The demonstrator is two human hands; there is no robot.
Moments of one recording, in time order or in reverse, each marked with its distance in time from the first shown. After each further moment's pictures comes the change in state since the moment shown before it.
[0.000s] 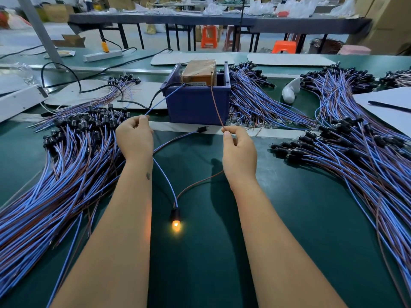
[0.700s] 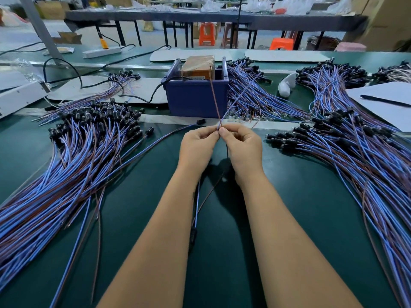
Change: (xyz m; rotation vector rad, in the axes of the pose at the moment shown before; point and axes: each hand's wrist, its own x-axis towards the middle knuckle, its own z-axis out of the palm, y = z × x) left_hand -0.108 0.016 0.036 -0.103 -0.599 -0.014; right_hand -0.020 -0.010 -0.020 0.386 -0.064 -0.007
